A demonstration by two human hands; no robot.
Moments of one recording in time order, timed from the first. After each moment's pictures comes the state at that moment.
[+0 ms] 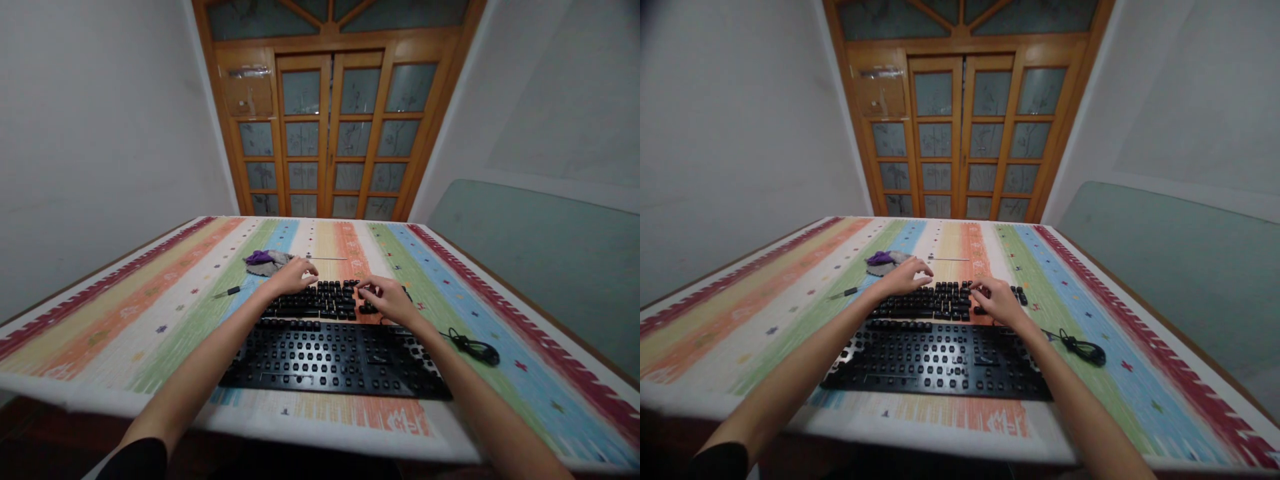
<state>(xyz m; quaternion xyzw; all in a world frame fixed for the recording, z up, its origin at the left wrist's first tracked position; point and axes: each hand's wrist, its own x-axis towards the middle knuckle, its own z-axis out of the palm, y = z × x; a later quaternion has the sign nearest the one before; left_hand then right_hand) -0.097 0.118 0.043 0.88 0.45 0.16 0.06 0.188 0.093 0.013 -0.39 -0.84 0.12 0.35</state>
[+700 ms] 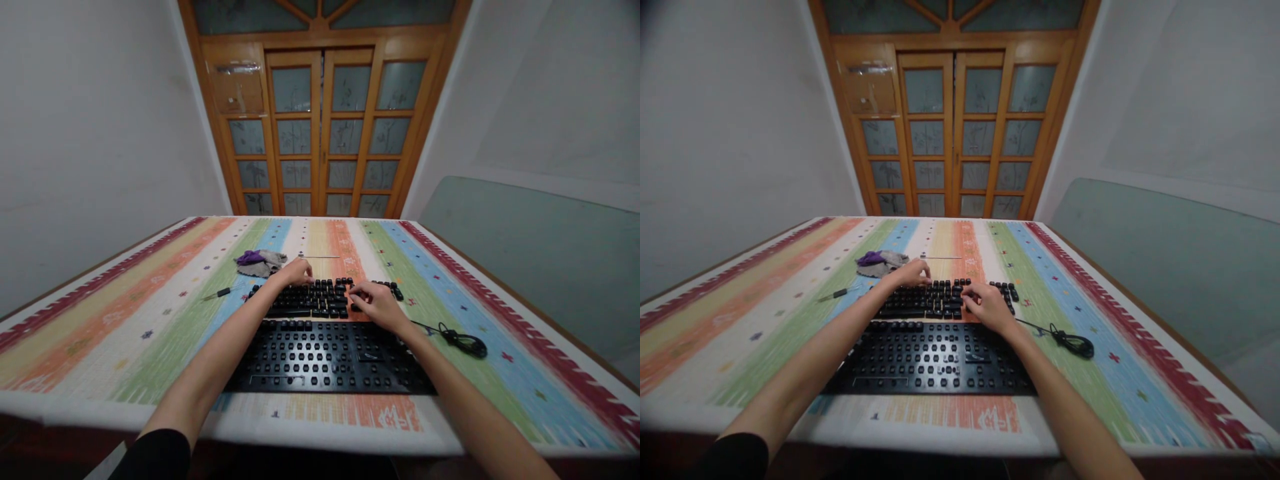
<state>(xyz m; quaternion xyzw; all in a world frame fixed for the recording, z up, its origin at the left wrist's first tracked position) -0.078 0.184 0.010 0.87 0.47 0.10 0.10 0.188 0.085 -0.007 -0.39 -0.83 0.12 0.37</state>
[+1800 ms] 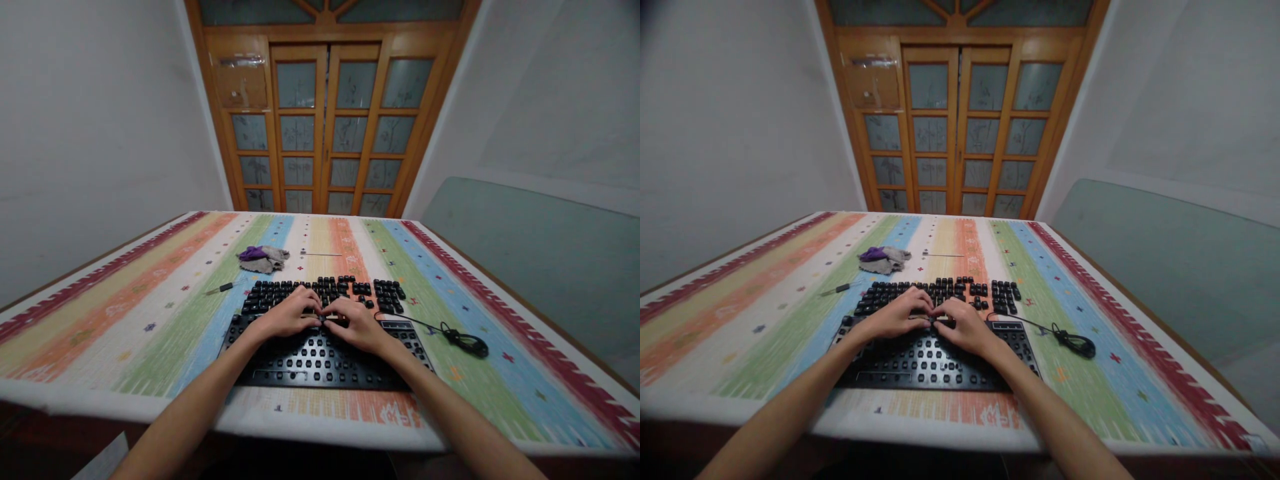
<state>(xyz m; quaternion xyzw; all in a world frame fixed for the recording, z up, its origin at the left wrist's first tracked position) -0.084 0.047 0.005 0.89 0.36 0.22 0.20 0.140 0.046 -0.017 -0.27 -0.88 0.17 0.34</state>
